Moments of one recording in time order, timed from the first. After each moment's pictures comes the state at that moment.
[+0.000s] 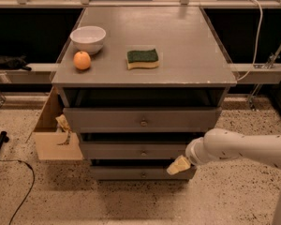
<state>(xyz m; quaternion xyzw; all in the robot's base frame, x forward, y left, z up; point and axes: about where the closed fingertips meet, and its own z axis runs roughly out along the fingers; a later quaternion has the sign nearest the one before) 0.552 -0.178 0.495 -0.38 0.89 0.07 0.24</state>
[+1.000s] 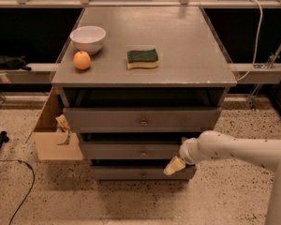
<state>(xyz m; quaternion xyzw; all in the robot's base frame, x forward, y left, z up) 0.580 -0.158 0.453 -0.47 0.84 0.08 0.26</state>
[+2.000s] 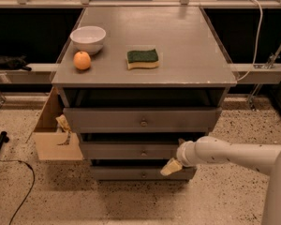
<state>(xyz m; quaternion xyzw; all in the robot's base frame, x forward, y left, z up) 0.589 -0.148 0.429 -0.47 0.83 0.08 0.29</state>
